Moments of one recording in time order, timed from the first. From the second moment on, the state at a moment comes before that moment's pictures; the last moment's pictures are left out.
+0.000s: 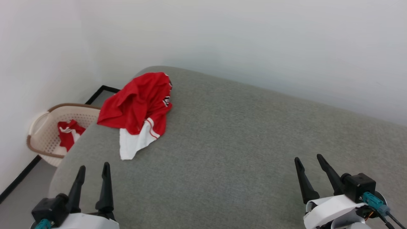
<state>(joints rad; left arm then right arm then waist) -0.01 0.16 0.08 0.18 -0.36 -0.12 -0.26 -0.15 -0.12 0.16 0.36 0.27 0.13 -0.25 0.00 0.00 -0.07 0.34</state>
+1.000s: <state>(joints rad) -0.62 0.50 0.03 0.54 -0.66 -0.13 0.19 -0.29 -0.19 0.14 0.20 0.23 0.13 -0.17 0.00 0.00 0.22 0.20</state>
